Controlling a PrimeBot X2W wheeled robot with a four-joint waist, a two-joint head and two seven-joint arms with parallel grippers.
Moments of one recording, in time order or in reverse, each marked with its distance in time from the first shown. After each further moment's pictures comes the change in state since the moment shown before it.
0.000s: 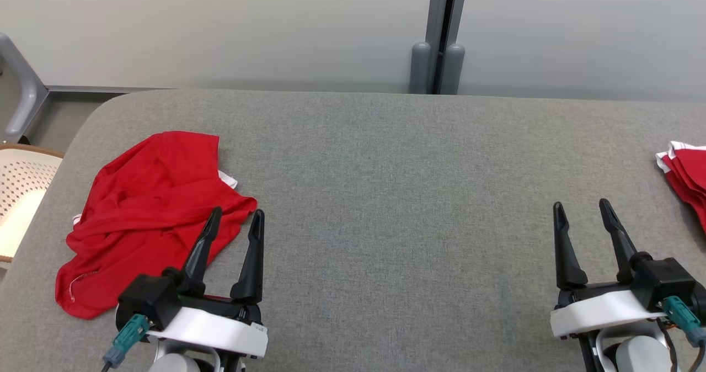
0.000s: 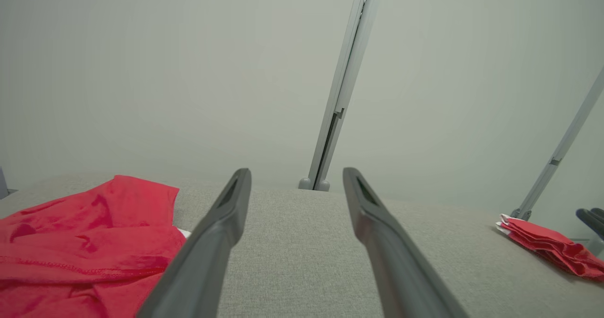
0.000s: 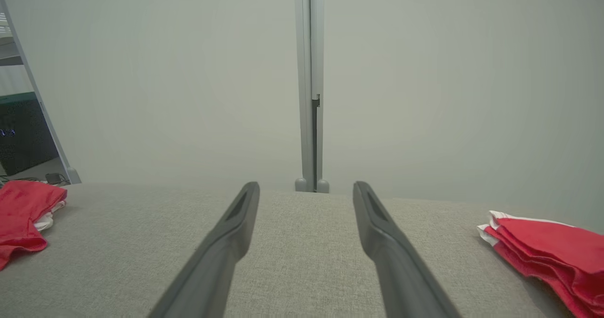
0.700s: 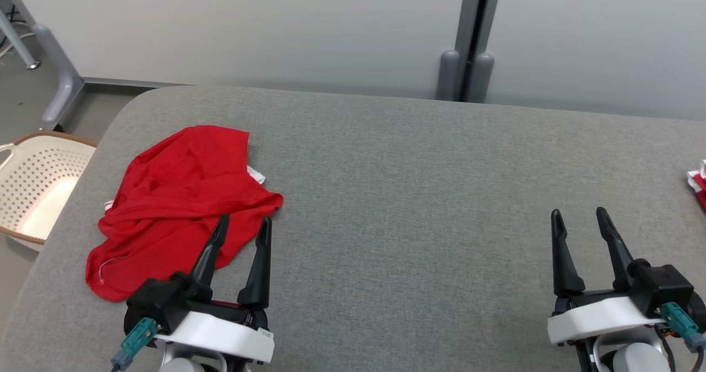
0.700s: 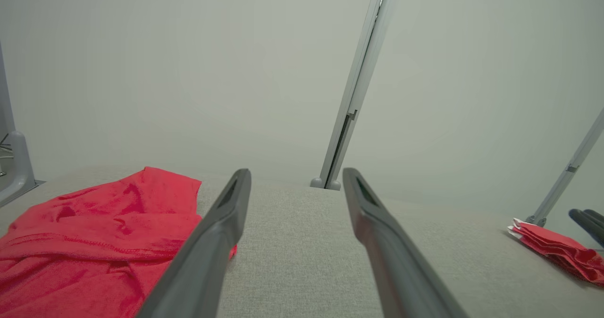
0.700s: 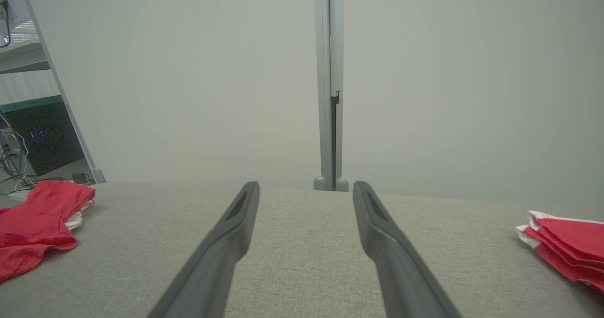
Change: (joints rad) left arm 0.010 -0.001 -0.026 0.006 -0.013 0.012 0.000; right arm 0.021 0.004 0.002 0.002 0.028 0.000 0.000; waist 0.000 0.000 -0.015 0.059
